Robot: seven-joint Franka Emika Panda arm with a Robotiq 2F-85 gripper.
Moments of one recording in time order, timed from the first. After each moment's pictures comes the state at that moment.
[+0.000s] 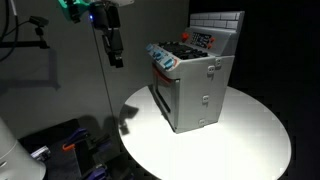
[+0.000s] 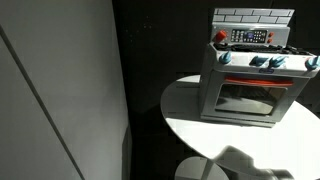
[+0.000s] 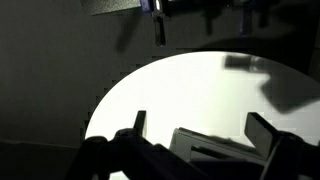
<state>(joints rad) -0.08 -0.62 0.11 -2.61 -0.15 1.95 0.25</state>
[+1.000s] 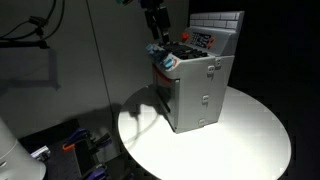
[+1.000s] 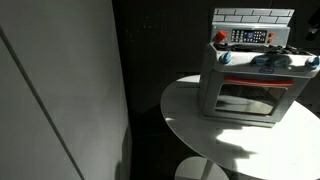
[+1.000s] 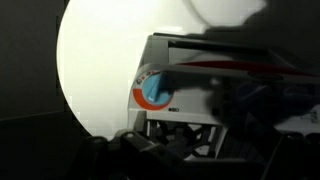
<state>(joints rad) -0.08 -0.27 0.04 -2.22 -0.09 2.18 0.31</state>
